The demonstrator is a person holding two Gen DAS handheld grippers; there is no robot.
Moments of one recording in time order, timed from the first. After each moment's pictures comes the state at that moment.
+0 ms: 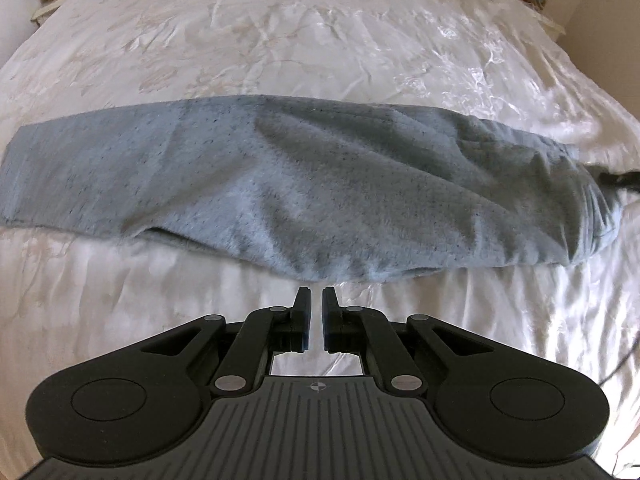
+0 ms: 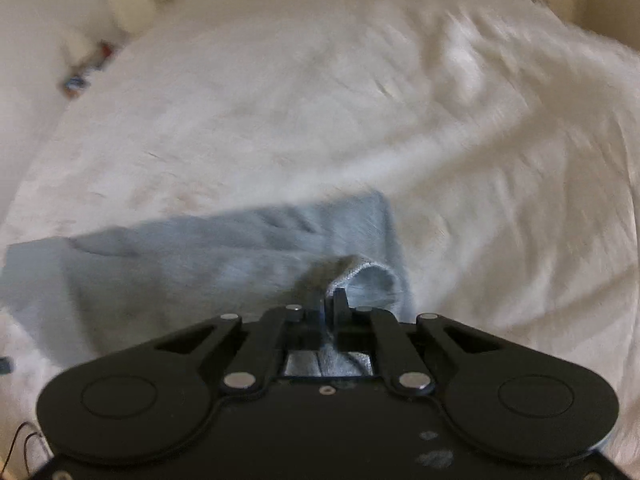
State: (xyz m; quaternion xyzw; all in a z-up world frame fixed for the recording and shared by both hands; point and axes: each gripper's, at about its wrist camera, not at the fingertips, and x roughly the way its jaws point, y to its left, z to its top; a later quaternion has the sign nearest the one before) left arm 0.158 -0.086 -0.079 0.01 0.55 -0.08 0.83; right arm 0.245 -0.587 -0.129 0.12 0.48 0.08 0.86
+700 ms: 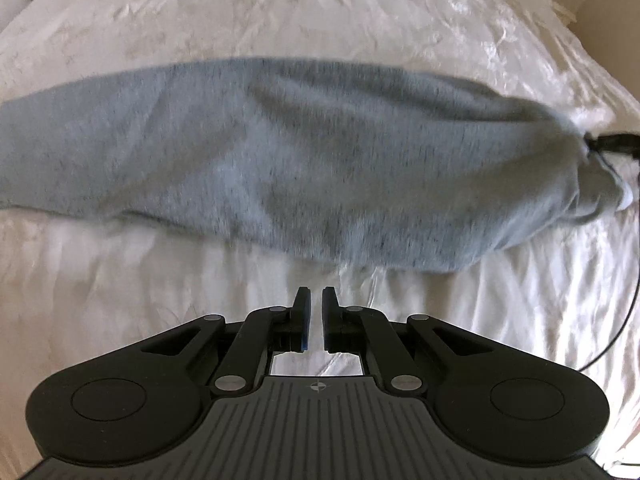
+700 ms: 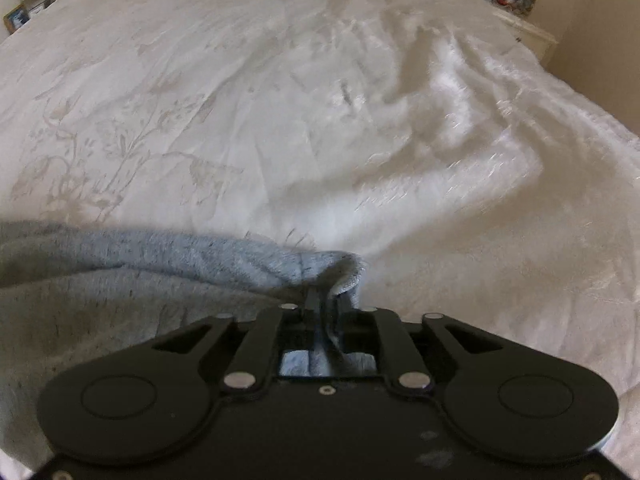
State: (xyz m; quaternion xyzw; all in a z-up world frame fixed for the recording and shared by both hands) left arm 0.171 -0.088 -0.105 0.00 0.59 -0.09 0.81; right arm 0.326 -0.558 -0.178 -0.03 0.51 -0.04 0.86
